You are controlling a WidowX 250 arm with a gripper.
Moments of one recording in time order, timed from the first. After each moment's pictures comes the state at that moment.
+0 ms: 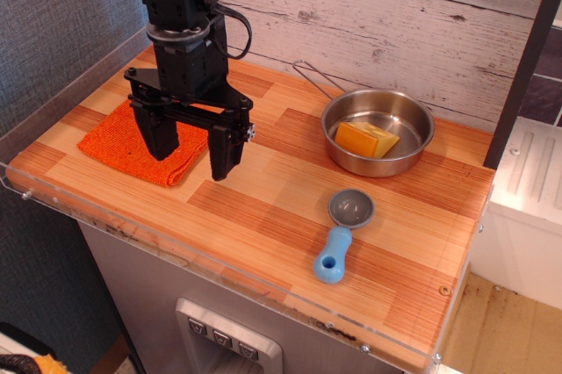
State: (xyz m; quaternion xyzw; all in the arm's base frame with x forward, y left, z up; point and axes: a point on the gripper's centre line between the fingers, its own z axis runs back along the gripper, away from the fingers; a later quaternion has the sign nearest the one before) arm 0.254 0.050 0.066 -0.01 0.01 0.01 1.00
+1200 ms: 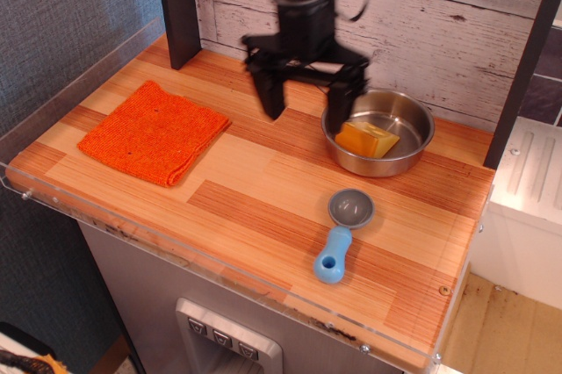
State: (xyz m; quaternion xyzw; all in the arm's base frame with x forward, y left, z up) arm 0.337 -0.015 0.074 -0.03 -0.03 0.02 1.00
